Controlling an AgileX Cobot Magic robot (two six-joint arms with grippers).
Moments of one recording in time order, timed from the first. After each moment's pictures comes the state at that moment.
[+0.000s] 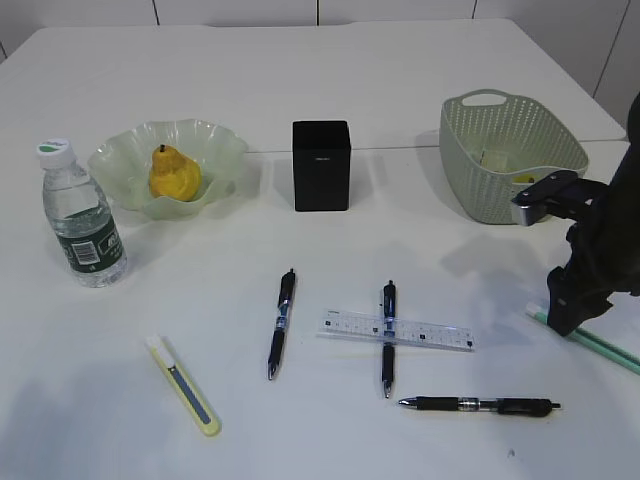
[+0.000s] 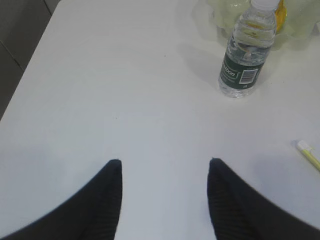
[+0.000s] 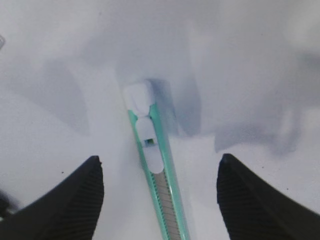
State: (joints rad) left arm -0.03 0.46 -0.53 0.24 0.78 -0.29; right arm -0.02 1.94 -1.19 0.06 0.87 -0.67
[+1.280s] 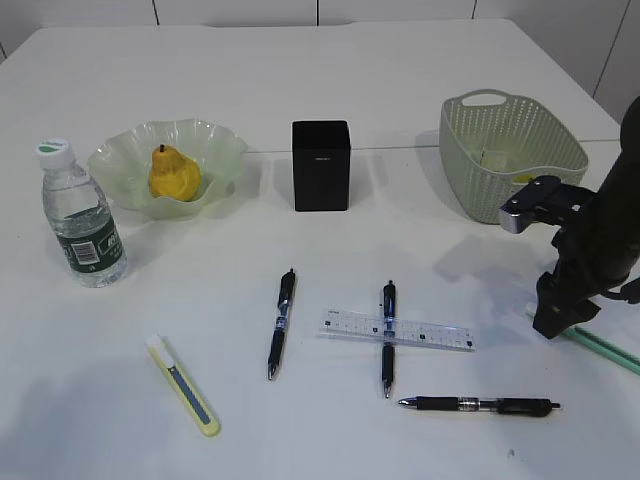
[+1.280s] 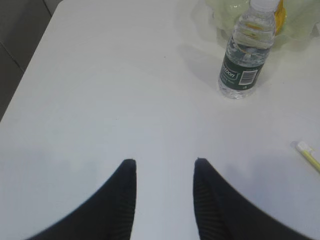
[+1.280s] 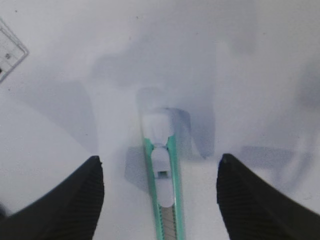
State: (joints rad) left arm -0.03 0.46 -0.53 0.24 0.77 -0.29; right arm -0.02 1.97 -1.19 0.14 0.82 -0.84
